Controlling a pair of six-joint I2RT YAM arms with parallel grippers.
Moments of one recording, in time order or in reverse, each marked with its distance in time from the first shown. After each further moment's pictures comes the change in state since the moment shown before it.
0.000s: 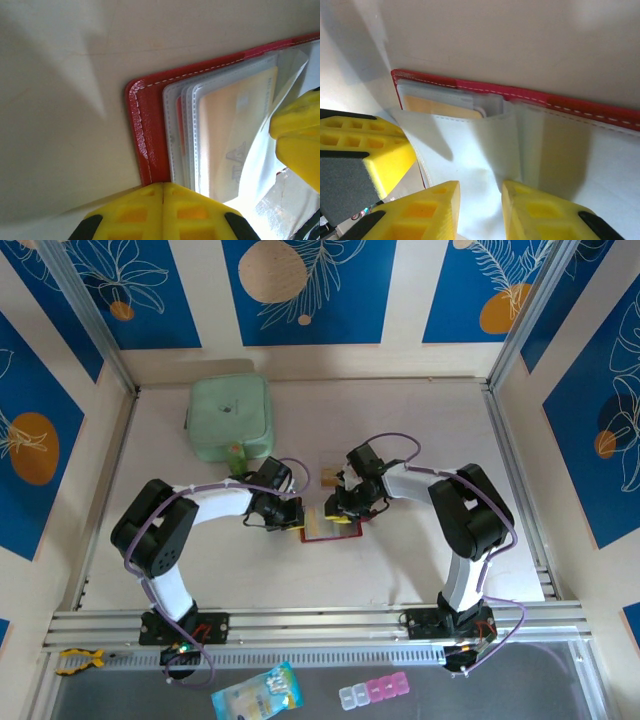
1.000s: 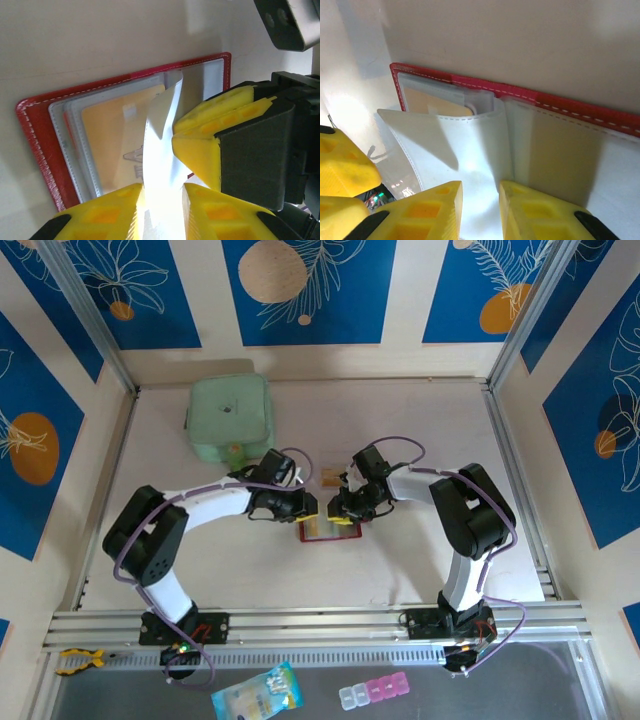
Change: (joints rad) left arm -0.032 -0.057 0.042 0.061 0.058 -0.108; right arm -0.031 0.000 -0.048 0.061 -0.071 -0.020
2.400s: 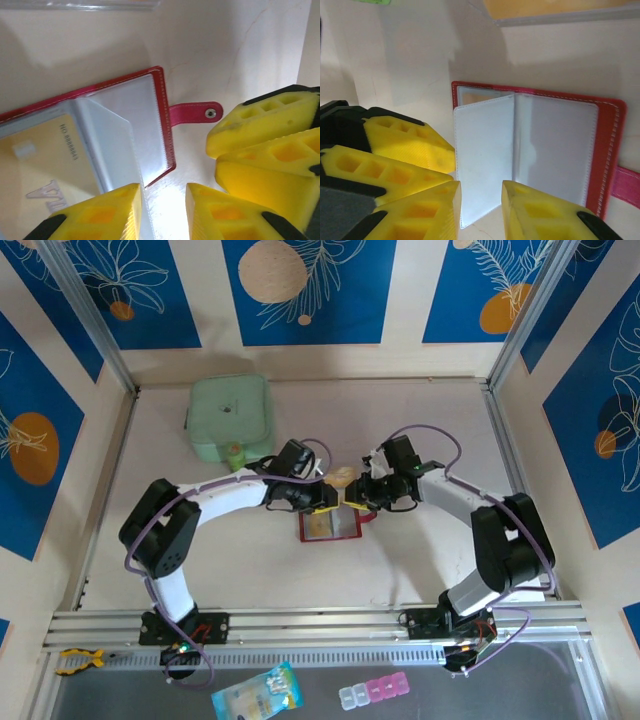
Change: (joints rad) left arm -0.074 0.086 0.181 -0.027 0.014 -0.027; right arm -0.126 -0.283 -0.078 -0.047 0.002 -0.004
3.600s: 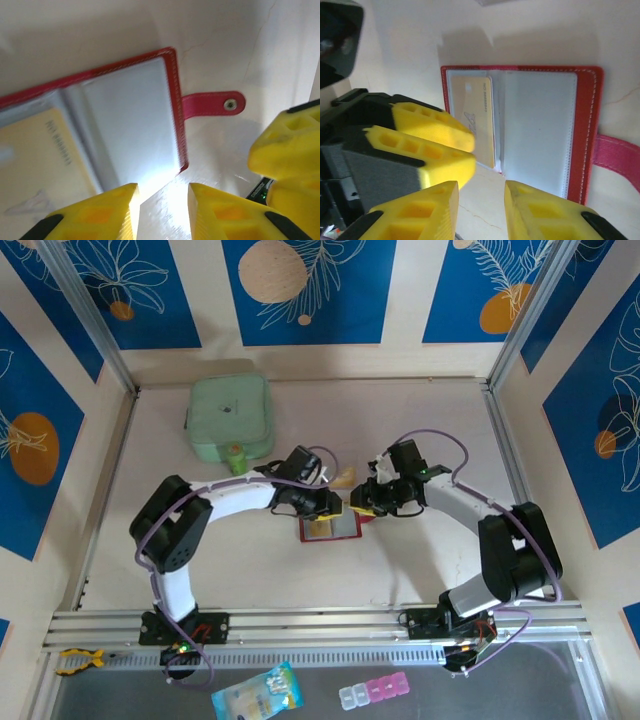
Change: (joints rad) left arm -0.008 0.036 -0.028 0.009 0.007 0.013; right arm 0.002 -0.041 -0.039 -0.045 0.001 -0.013
